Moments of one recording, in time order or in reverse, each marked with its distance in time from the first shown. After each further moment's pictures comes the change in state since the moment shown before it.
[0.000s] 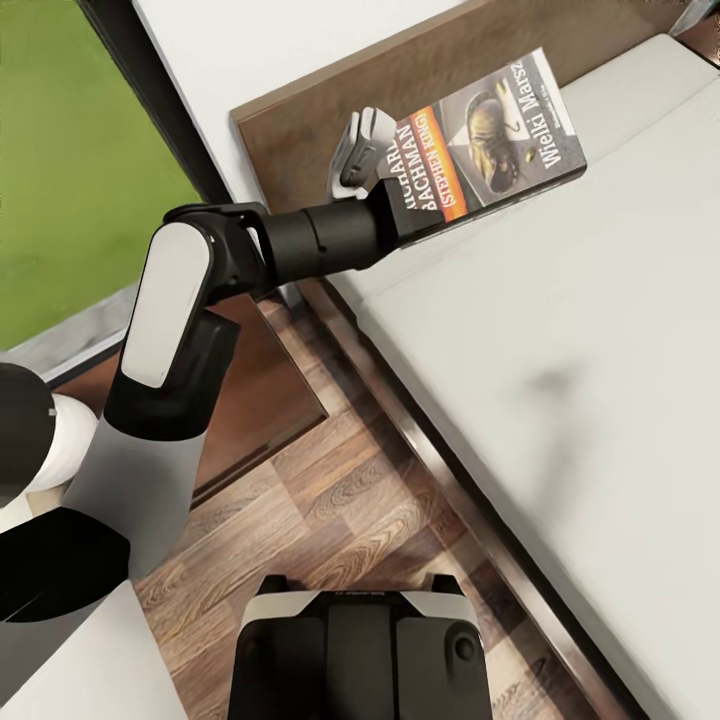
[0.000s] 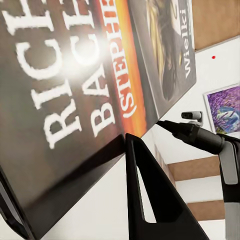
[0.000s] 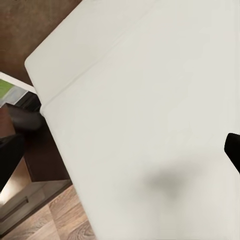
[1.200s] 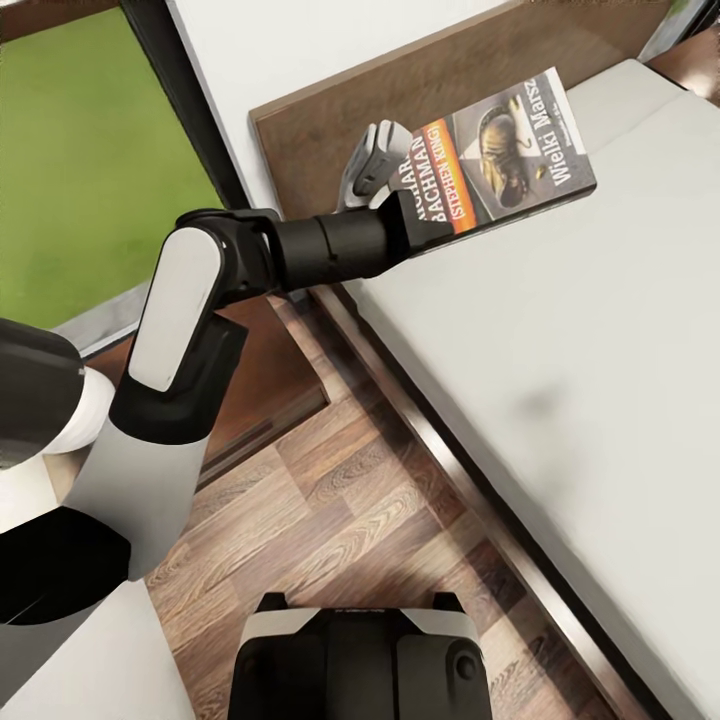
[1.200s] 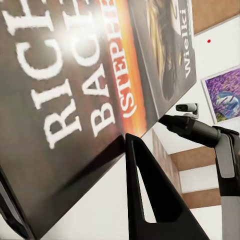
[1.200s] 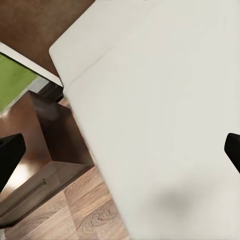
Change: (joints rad) left arm 0.000 -0.003 -0.035 0.000 0.014 0.001 0.023; right arm 0.007 0.051 0.007 -0.006 0.001 0.000 0.000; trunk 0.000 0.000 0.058
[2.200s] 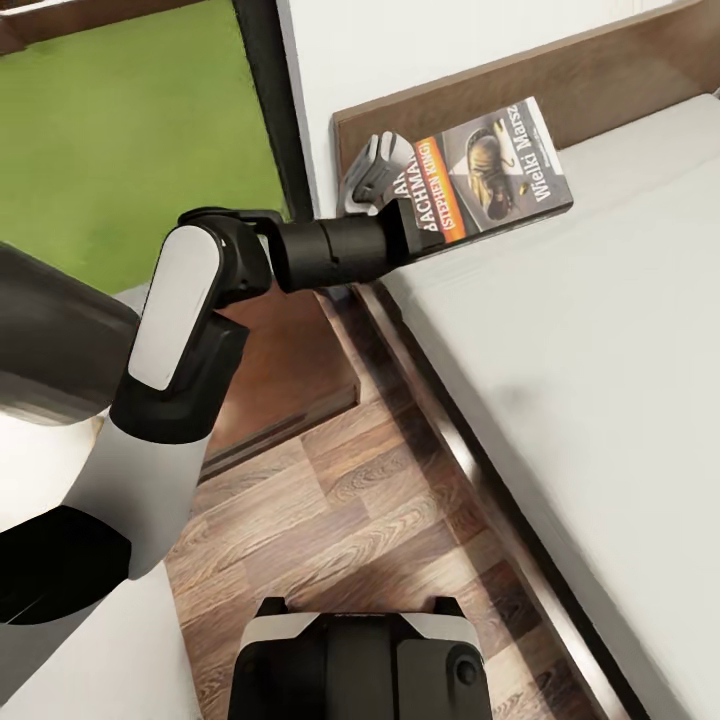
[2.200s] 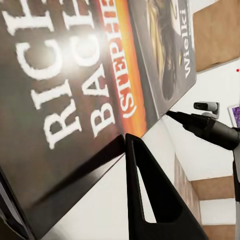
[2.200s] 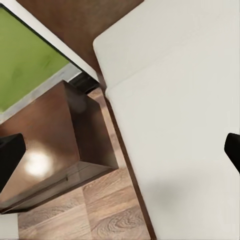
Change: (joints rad) left arm -0.004 -0.001 -0.005 0.000 0.038 0.002 0.114; right arm 0.003 0.033 -0.002 -0.041 0.001 0.000 0.003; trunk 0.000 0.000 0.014
